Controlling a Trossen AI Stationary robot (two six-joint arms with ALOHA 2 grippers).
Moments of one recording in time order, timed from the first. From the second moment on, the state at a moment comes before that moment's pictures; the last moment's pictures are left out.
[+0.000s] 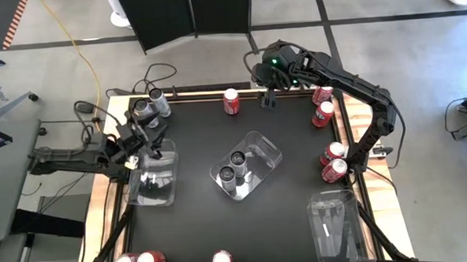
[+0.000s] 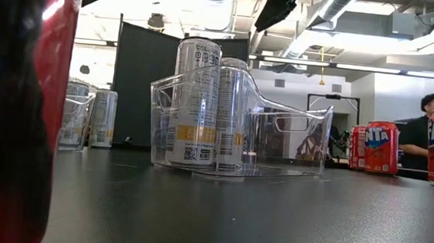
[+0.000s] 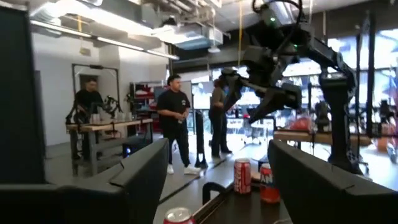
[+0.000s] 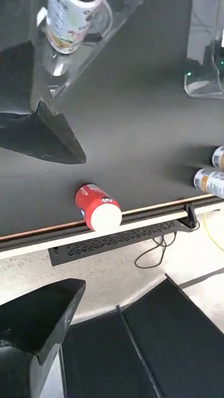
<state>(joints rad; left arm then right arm) -0.03 0.36 0.34 0.43 -0.58 0.27 -0.43 1.67 1.94 -1.02 0.08 -0.40</state>
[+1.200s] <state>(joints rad) 0.53 1.43 1.91 -1.33 -0.89 0.24 -0.58 1.66 1.90 -0.96 -0.19 -0.48</state>
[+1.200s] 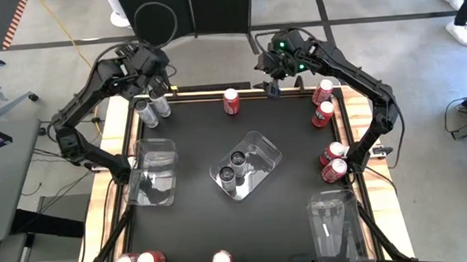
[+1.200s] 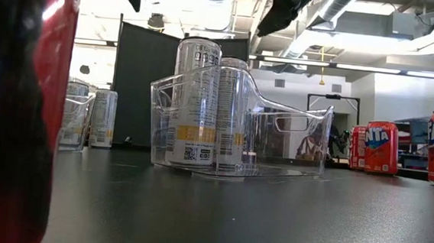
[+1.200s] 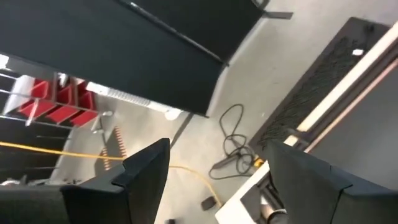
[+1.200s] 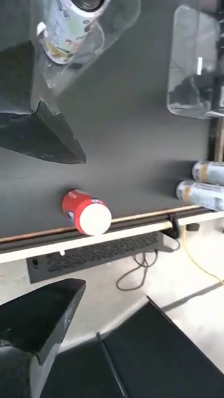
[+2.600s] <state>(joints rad) 1.03 1.82 1.86 -1.51 -0.26 -0.05 -0.56 1.66 1.76 -0.94 -0.29 -0.51</state>
